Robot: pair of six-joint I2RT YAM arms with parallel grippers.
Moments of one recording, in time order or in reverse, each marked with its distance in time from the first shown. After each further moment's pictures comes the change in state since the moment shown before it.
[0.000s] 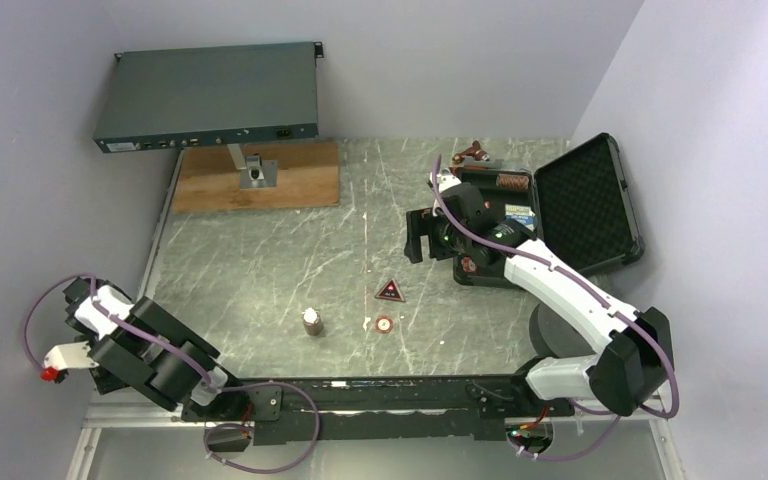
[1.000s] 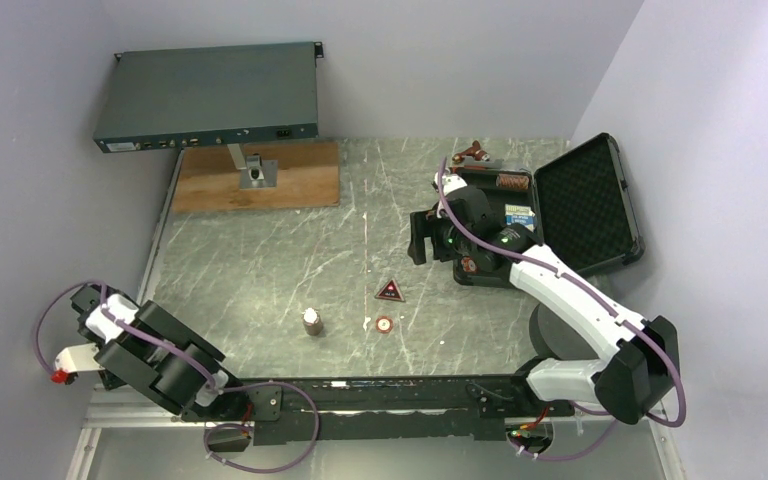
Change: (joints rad) left arm 0.016 -0.010 -0.087 0.149 0.087 0.067; right arm 0.004 -0.048 -0.027 0.000 0.023 -0.008
